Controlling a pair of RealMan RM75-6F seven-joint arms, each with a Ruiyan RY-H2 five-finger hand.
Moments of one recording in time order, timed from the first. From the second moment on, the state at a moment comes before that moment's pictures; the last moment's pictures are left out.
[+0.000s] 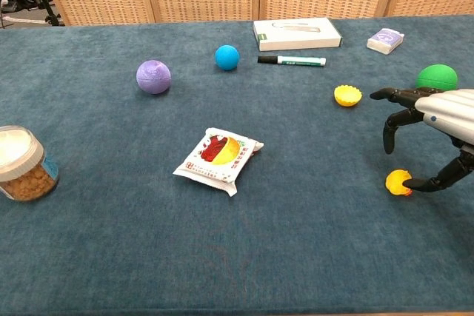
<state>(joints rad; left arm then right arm) 0.01 -0.95 0.02 -1.69 1.61 1.60 -0.22 0.42 -1.44 0.06 -1.59 -1.39 1.07 -0.35</state>
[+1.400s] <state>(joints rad) 0.00 -0.95 0.02 -1.70 1.60 1.58 -0.20 0.45 -1.47 0.04 -1.54 -1.34 1.04 -0.33</state>
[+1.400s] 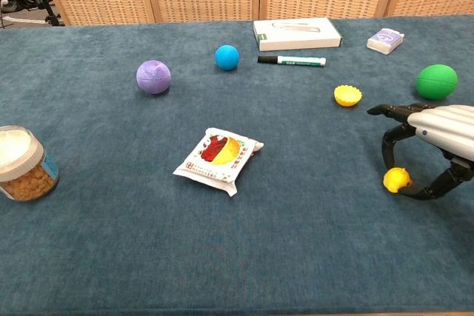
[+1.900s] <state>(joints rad) 0.00 -0.95 0.02 -1.69 1.61 1.57 -0.20 0.55 -1.41 0.22 -1.62 -1.23 1.02 -0.34</state>
